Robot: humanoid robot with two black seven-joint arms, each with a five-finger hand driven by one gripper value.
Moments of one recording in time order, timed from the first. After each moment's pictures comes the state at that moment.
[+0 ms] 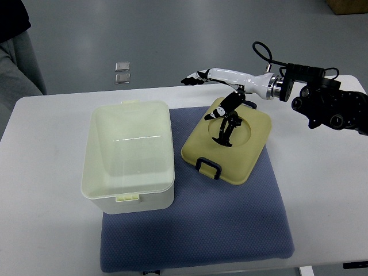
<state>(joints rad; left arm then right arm) 0.01 0.00 -0.02 -0.17 0.01 0.00 0.06 1.11 -0.32 0.09 0.72 -0.84 0.18 0.61</state>
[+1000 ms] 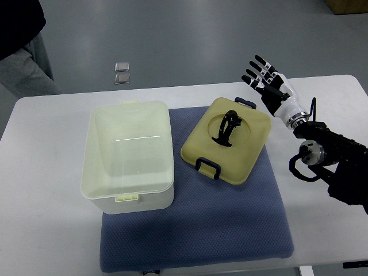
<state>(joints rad) 0.01 0.00 -0.03 -0.17 0.01 0.00 0.06 0.76 -0.22 0.46 0.64 0.02 0.21 0.54</state>
